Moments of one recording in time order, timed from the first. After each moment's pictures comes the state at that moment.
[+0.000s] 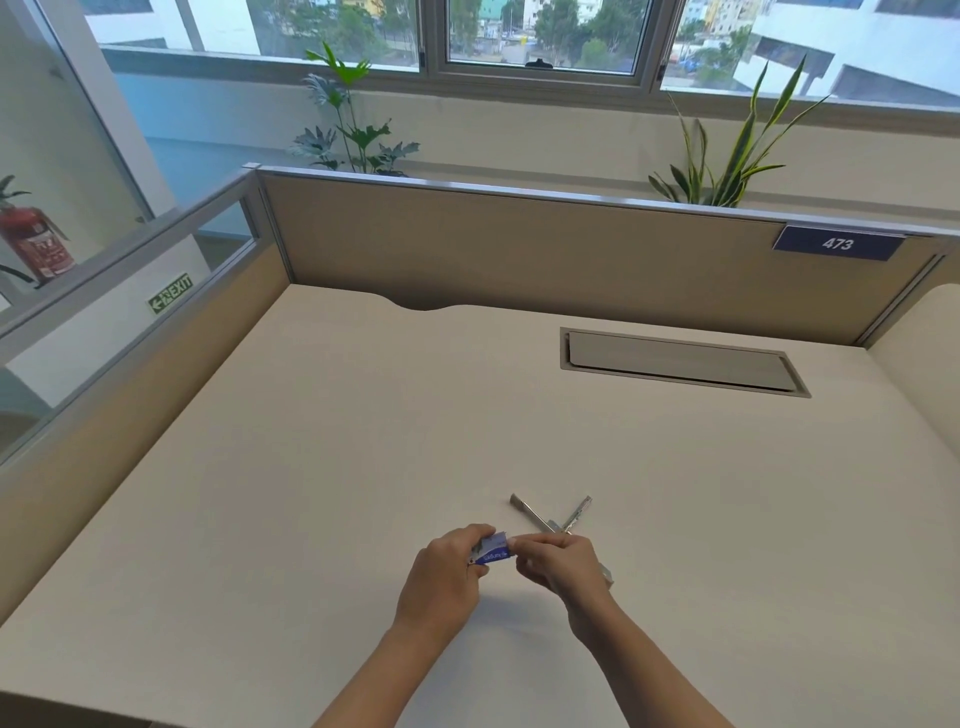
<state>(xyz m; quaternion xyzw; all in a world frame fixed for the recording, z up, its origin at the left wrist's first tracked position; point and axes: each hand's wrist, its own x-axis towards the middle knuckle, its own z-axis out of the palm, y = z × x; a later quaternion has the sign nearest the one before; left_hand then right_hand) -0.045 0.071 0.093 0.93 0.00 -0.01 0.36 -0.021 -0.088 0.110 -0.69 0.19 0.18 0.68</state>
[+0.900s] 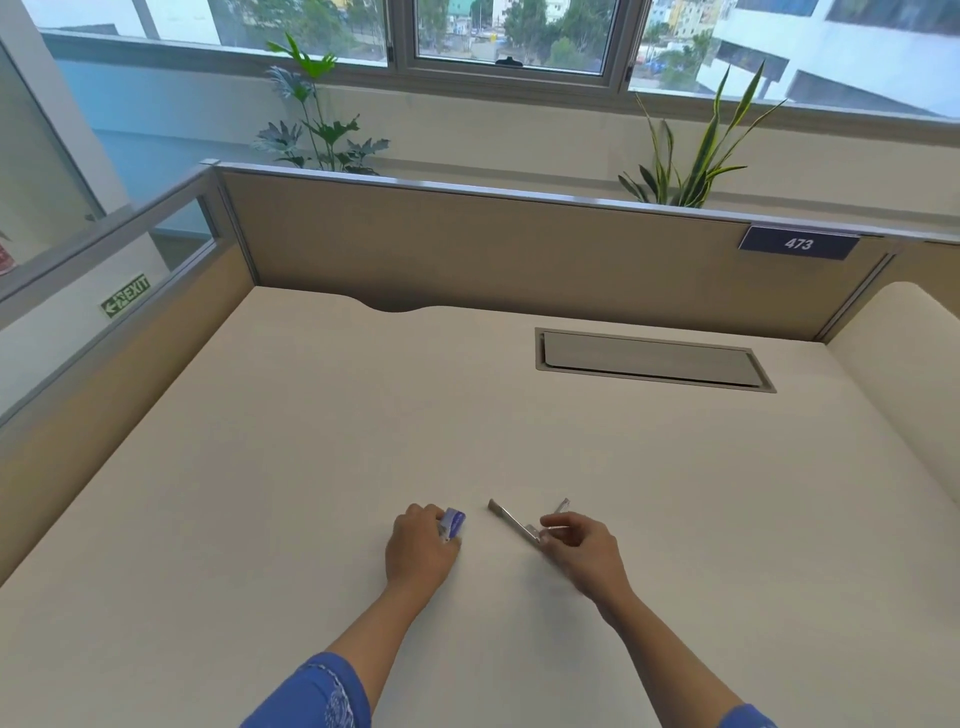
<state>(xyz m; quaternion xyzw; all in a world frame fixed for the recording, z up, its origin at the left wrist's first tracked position) 0.022 0.074 0.042 0.93 0.13 -0.05 0.33 0.002 -0.143 0.087 -0.82 0.15 0.10 0.55</state>
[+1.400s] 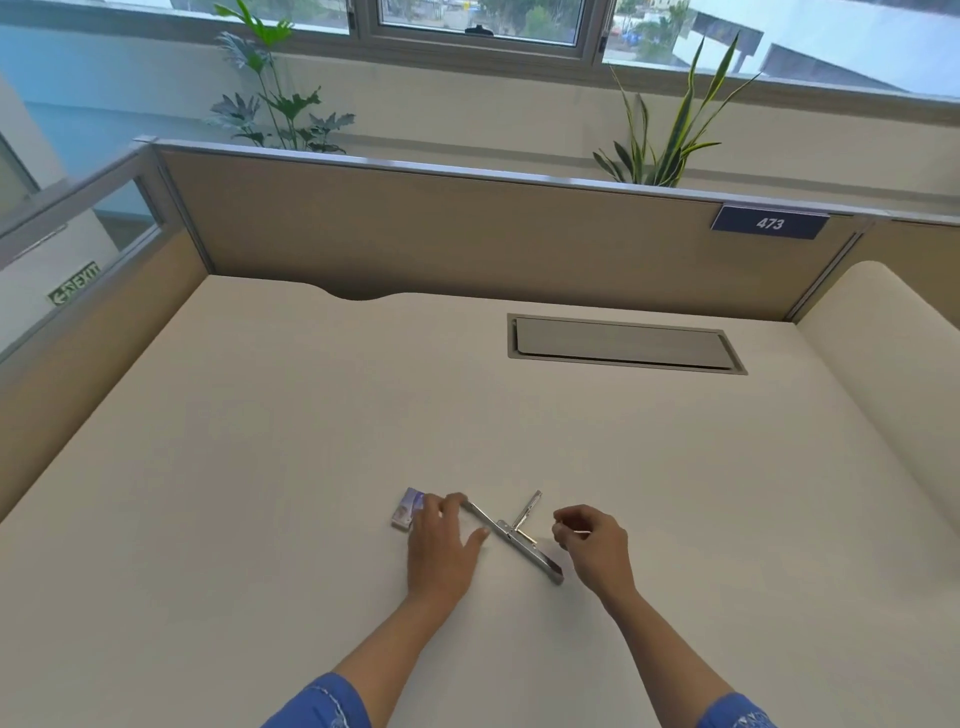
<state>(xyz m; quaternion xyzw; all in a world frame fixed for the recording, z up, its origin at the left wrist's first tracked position) 0.022 0.013 0.032 0.94 0.04 0.01 0.34 0.014 -0.186 0.068 -0.84 0.20 0.04 0.51</state>
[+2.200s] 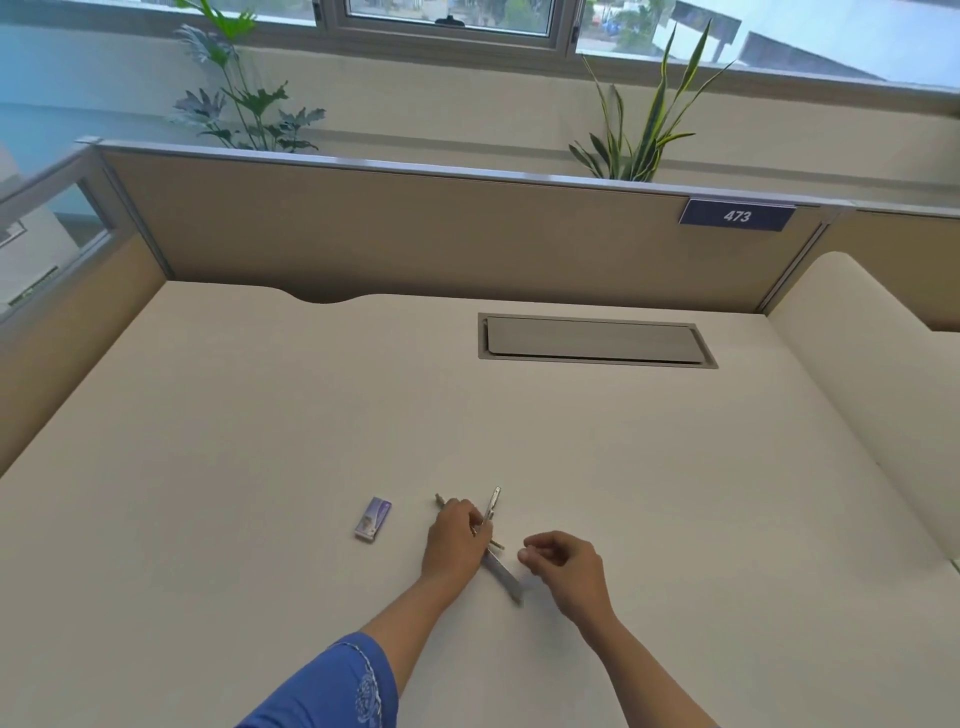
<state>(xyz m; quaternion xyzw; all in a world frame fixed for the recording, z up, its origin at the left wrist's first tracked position) 0.051 -0.043 0.031 0.90 0.05 -0.09 0.43 -0.004 -0.204 0.059 -0.80 0.20 0.08 0.56</state>
